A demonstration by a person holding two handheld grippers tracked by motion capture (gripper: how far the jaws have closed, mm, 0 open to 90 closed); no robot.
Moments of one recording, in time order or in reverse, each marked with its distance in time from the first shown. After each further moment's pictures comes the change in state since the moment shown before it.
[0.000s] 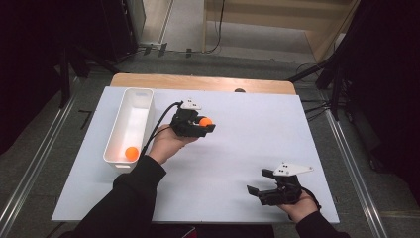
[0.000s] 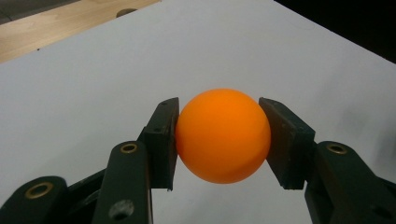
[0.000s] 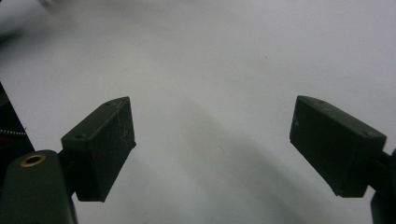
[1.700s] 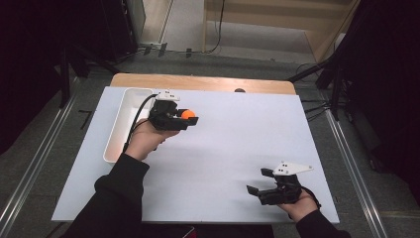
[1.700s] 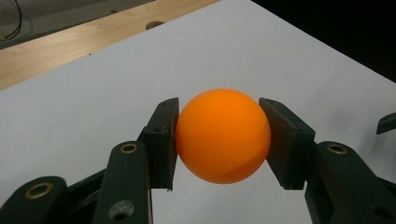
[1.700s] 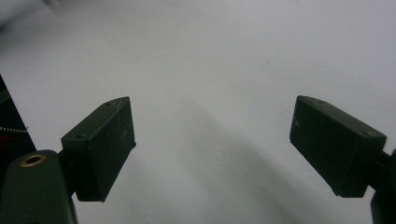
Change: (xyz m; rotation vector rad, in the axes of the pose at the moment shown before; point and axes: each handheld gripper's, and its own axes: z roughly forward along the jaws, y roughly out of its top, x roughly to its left) left arm 0.023 0.005 -0.058 -0.025 0.019 -0.024; right arm 0.000 0.003 0.000 0.005 0.011 -0.015
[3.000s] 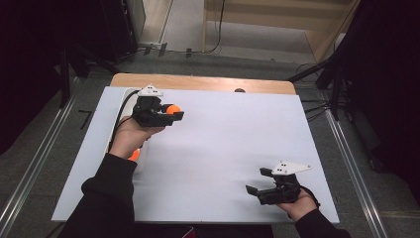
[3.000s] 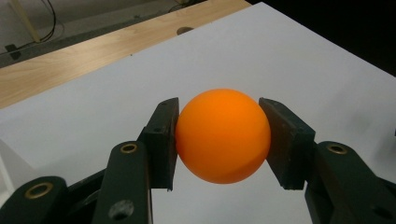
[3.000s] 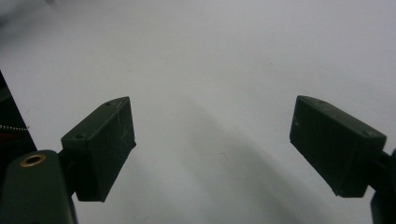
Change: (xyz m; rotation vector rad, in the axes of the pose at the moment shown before) left arm 0.020 -0.003 -0.034 -0.024 0.069 -0.017; right arm 0.000 0.002 0.002 -0.002 0.005 -0.015
